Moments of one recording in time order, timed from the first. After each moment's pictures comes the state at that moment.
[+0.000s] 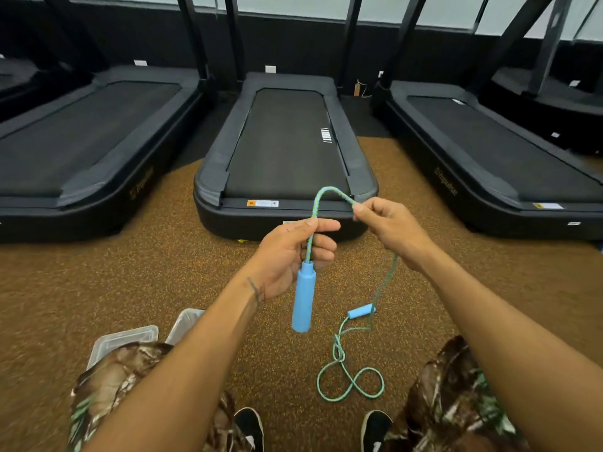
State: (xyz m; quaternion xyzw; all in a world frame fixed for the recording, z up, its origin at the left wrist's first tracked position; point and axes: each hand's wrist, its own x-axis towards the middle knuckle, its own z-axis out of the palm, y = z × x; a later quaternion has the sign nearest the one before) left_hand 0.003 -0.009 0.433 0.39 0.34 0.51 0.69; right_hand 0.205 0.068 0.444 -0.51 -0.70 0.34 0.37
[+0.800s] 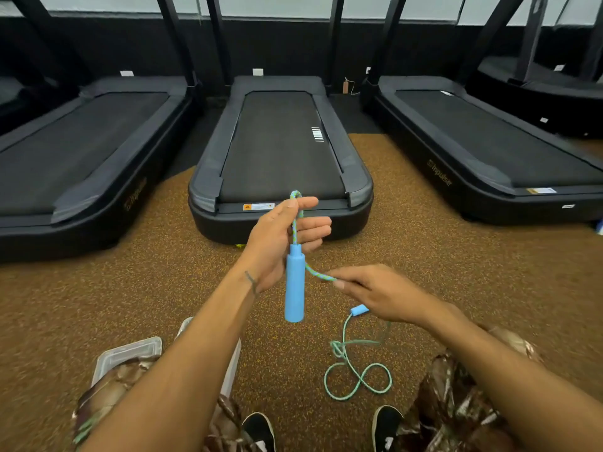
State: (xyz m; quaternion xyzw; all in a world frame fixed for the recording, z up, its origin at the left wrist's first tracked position) left_hand -0.001 -0.003 0.449 0.39 0.40 0.55 0.62; right_hand 0.203 -0.004 0.412 -0.44 -0.87 0.20 0.07
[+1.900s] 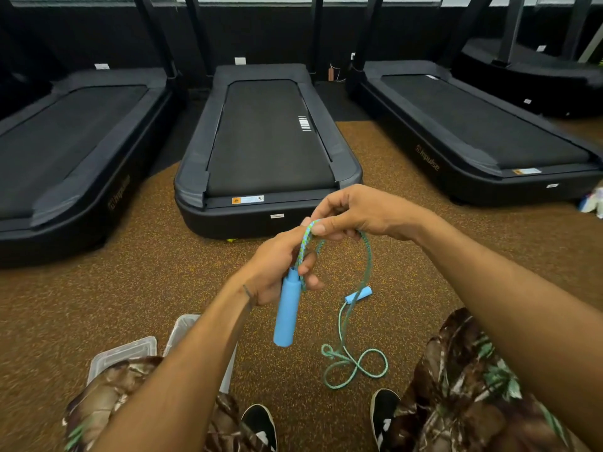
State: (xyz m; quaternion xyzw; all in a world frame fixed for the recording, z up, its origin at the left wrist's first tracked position) left_hand 0.007 -0.014 0.422 0.42 0.40 0.37 0.72; right_hand 0.187 0.040 0.489 -0.41 -0.76 0.47 0.16
